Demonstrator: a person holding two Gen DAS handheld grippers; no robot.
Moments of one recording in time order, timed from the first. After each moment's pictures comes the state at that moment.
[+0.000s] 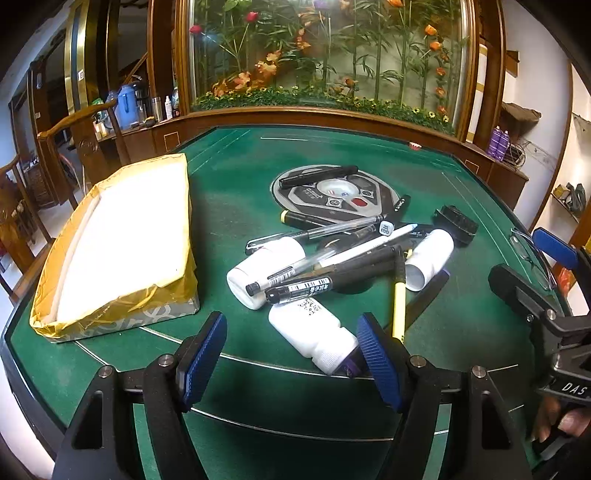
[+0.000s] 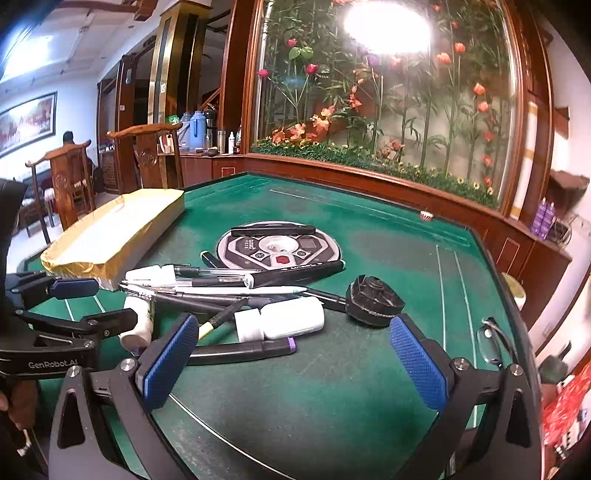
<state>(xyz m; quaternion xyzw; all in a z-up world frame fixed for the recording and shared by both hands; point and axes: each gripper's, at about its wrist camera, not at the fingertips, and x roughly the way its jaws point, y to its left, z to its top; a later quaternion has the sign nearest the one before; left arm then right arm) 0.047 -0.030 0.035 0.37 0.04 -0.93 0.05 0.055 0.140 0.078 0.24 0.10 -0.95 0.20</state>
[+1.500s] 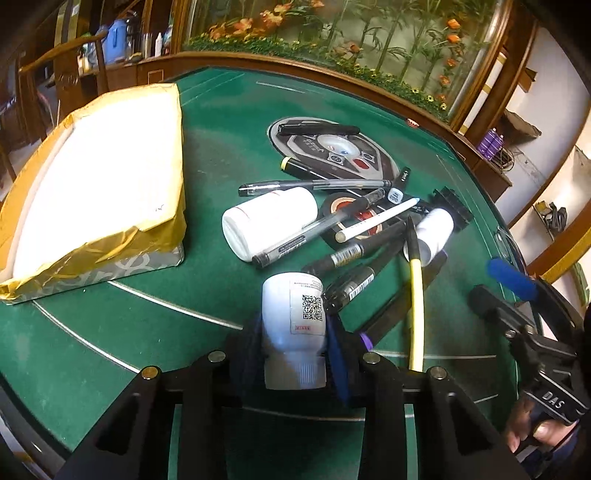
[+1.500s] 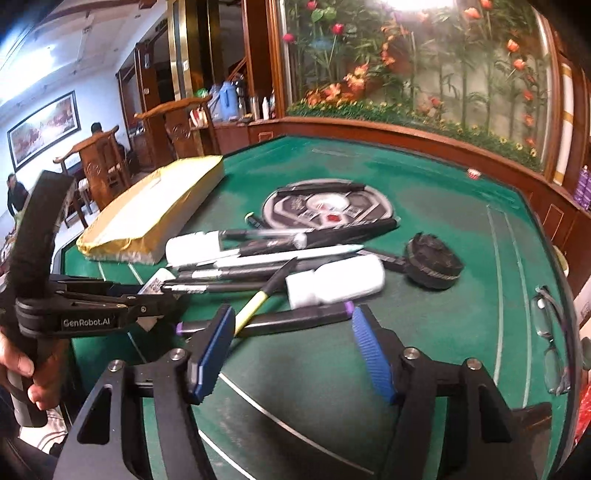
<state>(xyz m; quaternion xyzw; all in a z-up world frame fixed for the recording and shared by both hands) 0.042 -0.061 0.013 0.45 0.13 -0.88 -0.01 0.052 0.125 0.061 0.34 0.06 -0.90 0.28</state>
